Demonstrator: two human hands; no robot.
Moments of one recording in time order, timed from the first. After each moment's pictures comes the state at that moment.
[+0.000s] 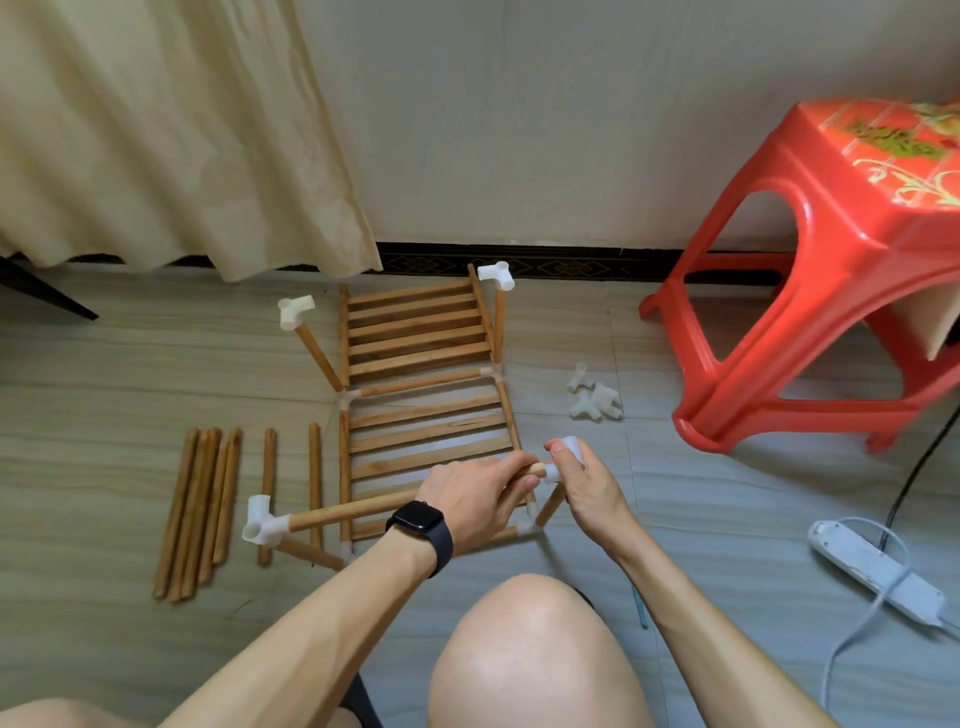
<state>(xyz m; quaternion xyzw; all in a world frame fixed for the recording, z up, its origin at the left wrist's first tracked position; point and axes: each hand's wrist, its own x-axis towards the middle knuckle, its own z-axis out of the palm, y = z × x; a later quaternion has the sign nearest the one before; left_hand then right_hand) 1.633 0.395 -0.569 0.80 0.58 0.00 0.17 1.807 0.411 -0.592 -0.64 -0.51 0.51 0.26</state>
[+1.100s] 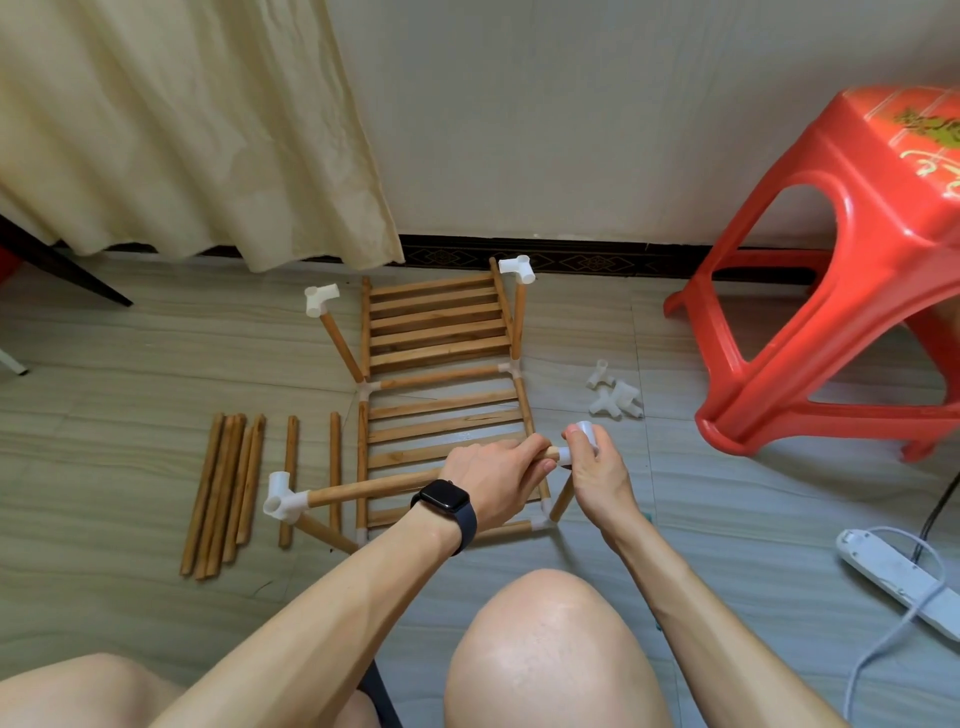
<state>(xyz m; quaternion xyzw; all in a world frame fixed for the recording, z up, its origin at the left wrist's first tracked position) 1.635 0.407 -0.575 0.79 0.59 0.00 0.13 1.788 0.417 -0.588 -0.65 -0.48 0.50 0.32</state>
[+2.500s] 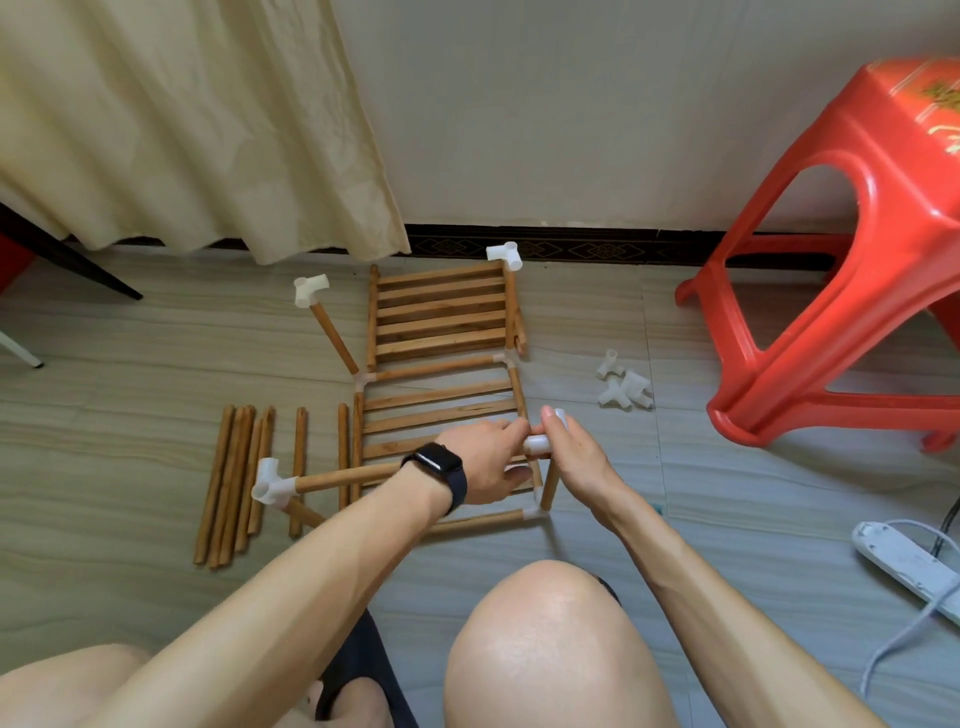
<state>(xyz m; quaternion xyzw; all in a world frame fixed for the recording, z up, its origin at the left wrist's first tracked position) 1.619 0.425 -0.559 0.77 0.59 -0.10 0.19 1.771 0.431 -0.589 -0.59 -0.51 0.58 0.23</state>
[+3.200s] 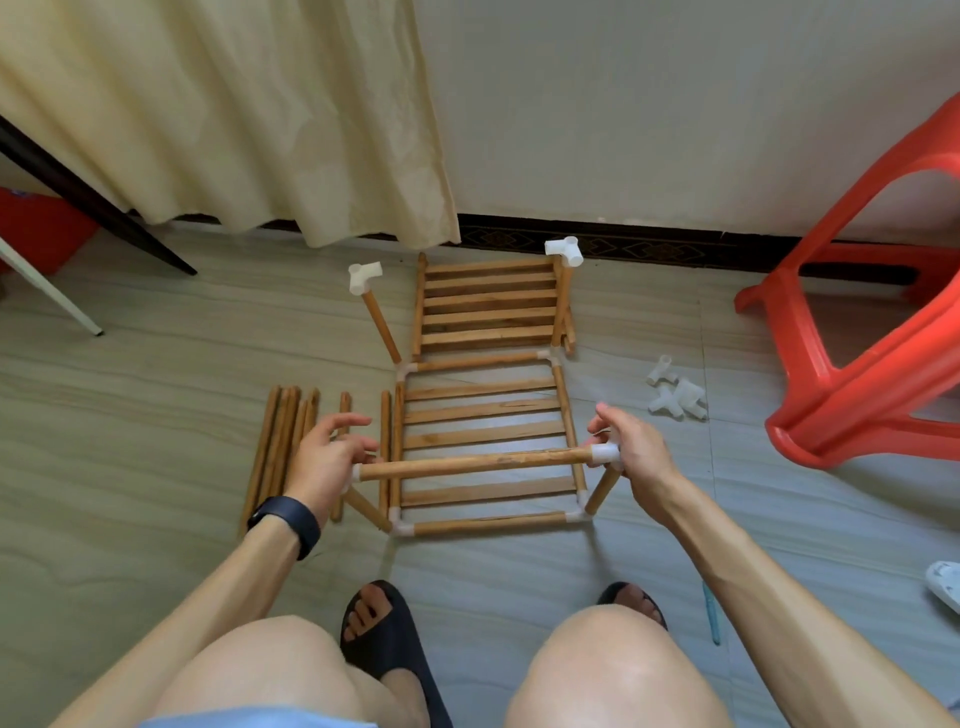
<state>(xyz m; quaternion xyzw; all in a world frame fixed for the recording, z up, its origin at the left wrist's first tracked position) 1.437 0.353 -0.576 0.23 0.79 0.40 0.41 1.755 0.454 -0.595 -0.61 -0.45 0.59 0.28</state>
